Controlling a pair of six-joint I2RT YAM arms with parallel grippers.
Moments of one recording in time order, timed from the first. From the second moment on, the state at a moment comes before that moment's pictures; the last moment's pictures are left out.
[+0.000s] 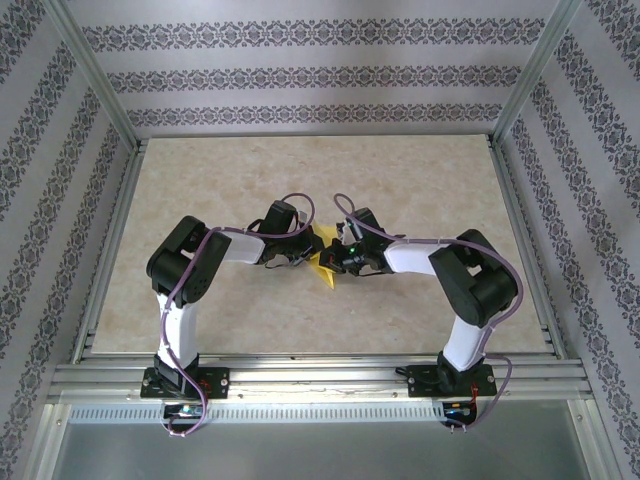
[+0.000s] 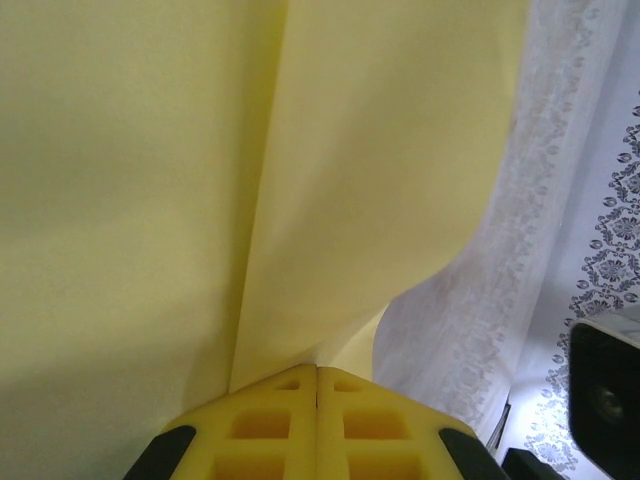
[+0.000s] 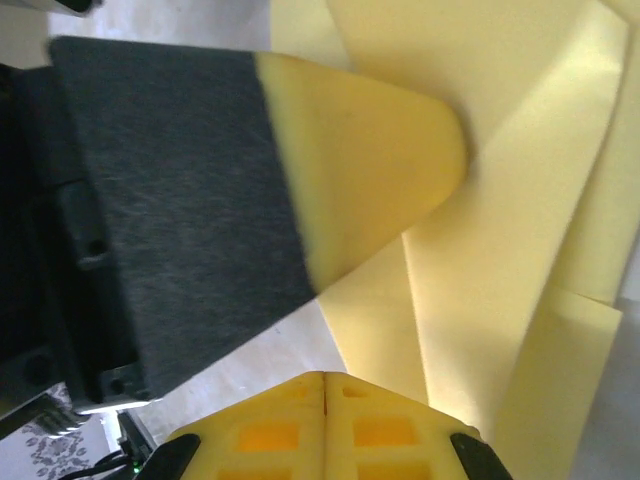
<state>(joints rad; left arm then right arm) -0.49 2.01 1.00 0.23 0.55 -1.04 0.56 1.79 0.84 0.05 -0.57 0.91</state>
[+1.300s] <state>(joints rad) -0.56 1.98 1.02 0.16 0.55 -0.99 0.42 1.80 0.69 0.12 -0.81 0.73</state>
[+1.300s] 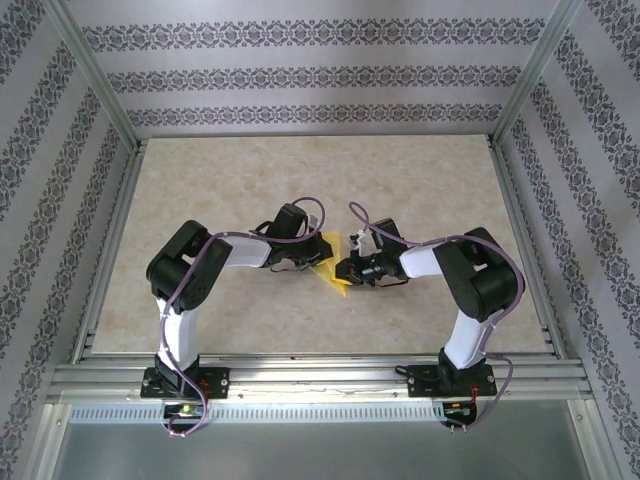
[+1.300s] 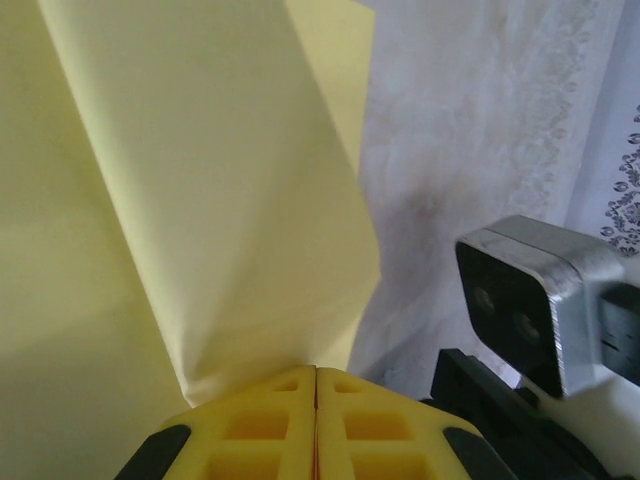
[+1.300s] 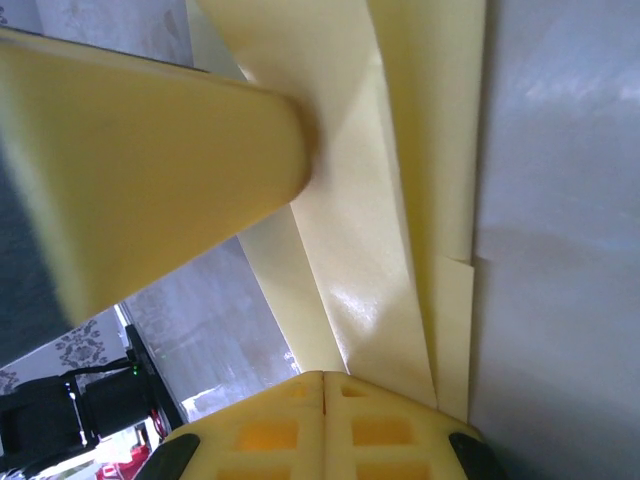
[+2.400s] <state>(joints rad) -0.36 2.09 1.22 0.00 0.56 -0.89 0.38 1.80 0.69 0.08 -0.86 0.65</state>
